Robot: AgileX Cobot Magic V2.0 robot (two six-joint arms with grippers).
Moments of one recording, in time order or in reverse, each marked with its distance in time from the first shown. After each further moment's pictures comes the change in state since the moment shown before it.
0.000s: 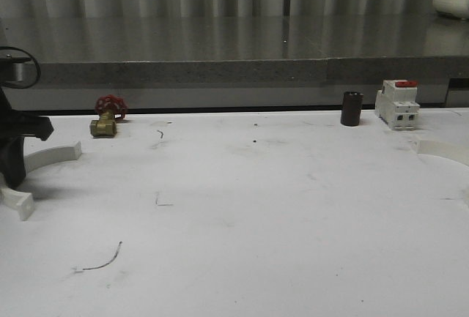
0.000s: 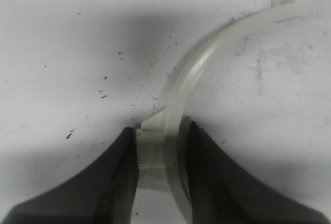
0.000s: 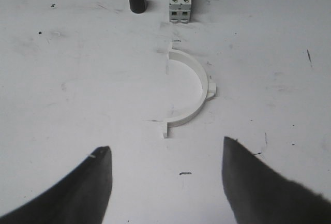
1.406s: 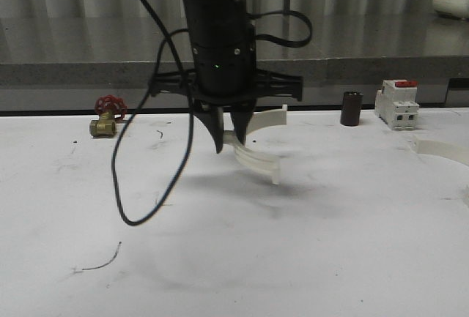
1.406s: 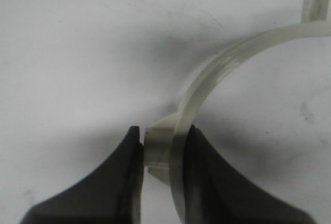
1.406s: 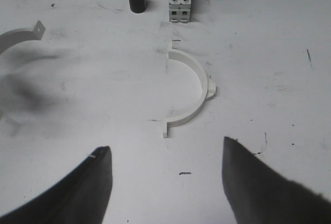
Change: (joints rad) left arm -0.654 0.283 -0.664 0.263 0.349 -0.780; right arm 0.000 0.000 0.000 0.000 0.000 0.000
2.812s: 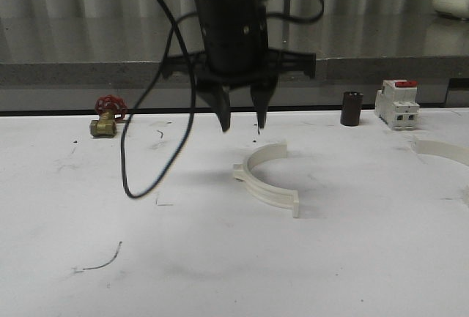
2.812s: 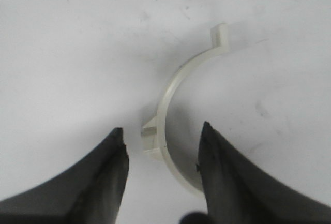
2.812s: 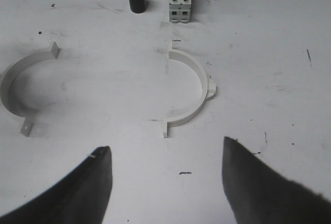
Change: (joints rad) left arm -0.001 -0.077 -0.048 -0.014 0.031 0.167; right arm 0.000 0.000 0.000 0.000 0.000 0.000
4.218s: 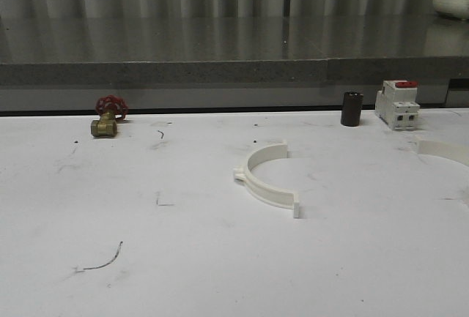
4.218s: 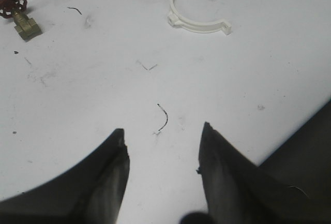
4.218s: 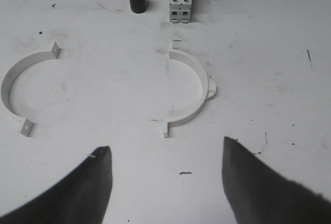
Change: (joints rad) left arm 0.051 -1.489 1.212 -0.105 -0.216 0.520; right arm 0.000 0.000 0.000 0.000 0.000 0.000
